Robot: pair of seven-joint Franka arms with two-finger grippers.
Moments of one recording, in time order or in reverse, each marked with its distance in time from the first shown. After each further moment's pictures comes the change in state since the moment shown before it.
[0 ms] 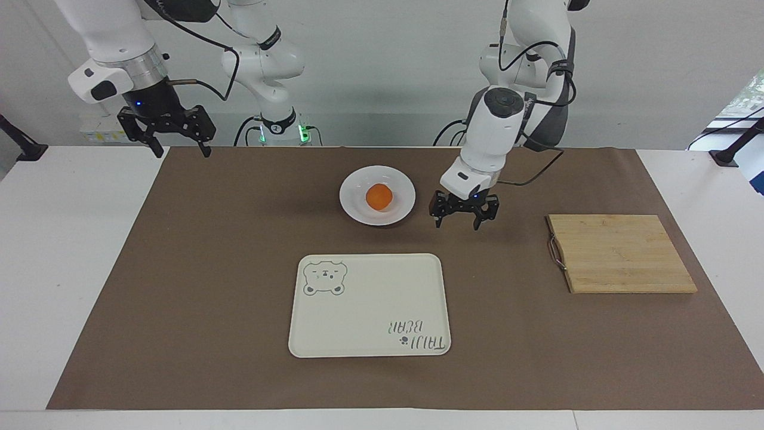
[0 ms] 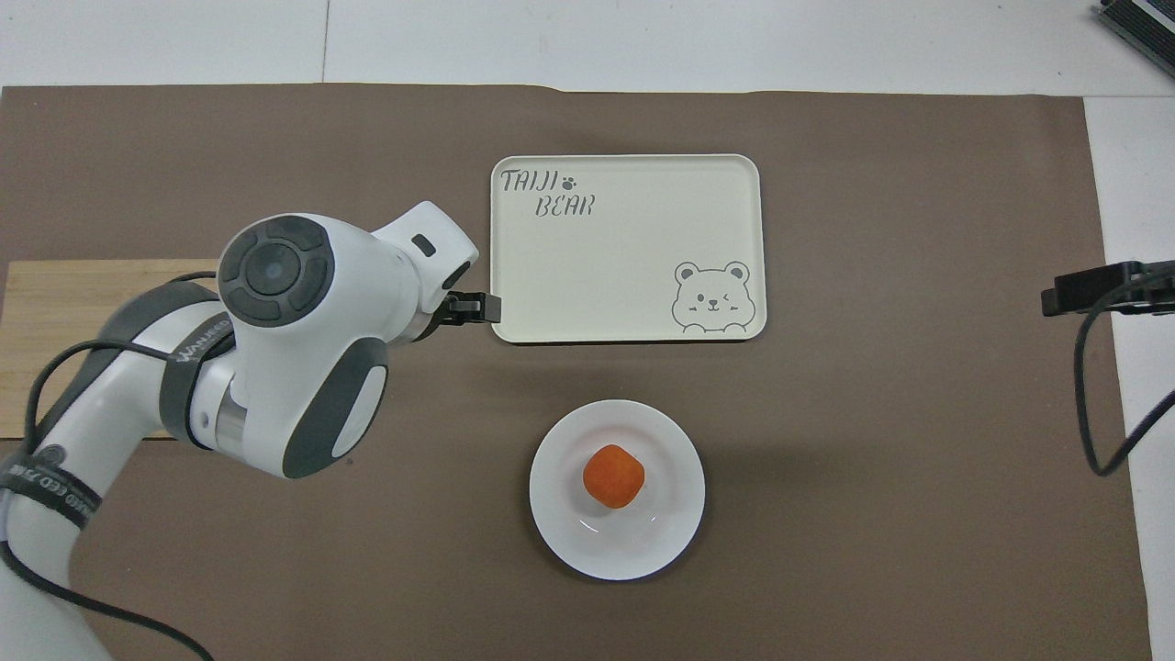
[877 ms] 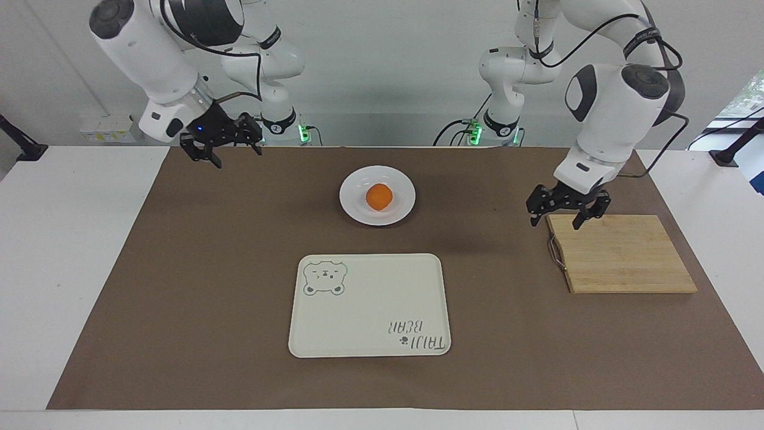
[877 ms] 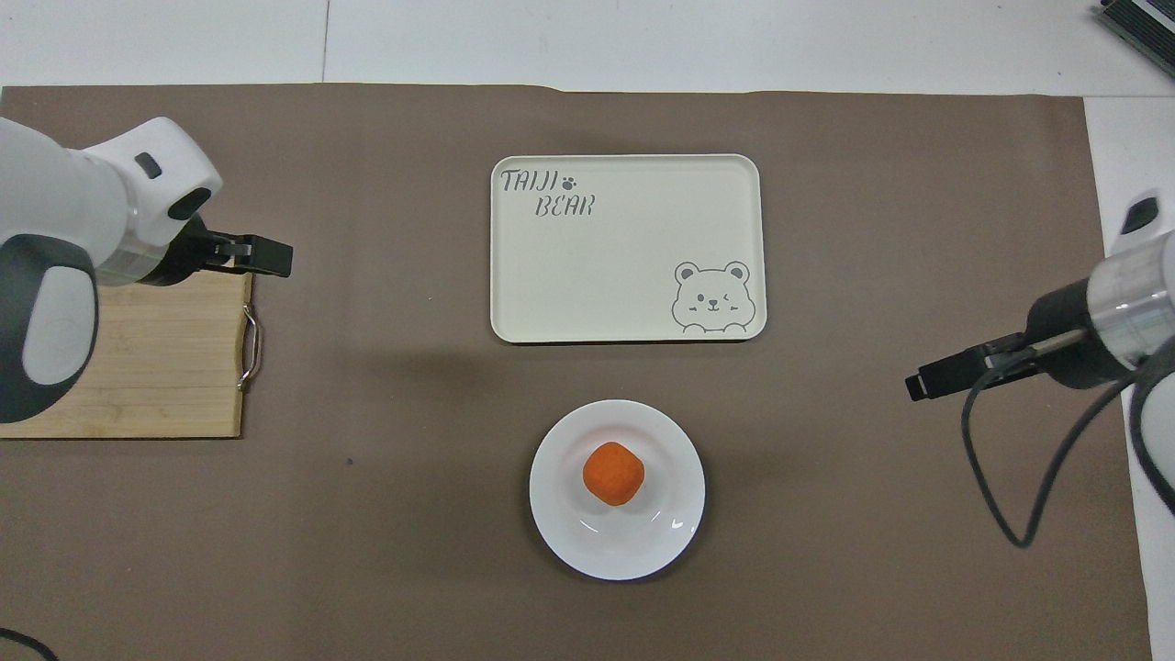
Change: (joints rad) left arm 0.315 -0.078 0.002 0.109 0.000 -0.221 0.339; right arm 0.059 -0.024 0.024 -0.226 0.220 -0.030 -0.182
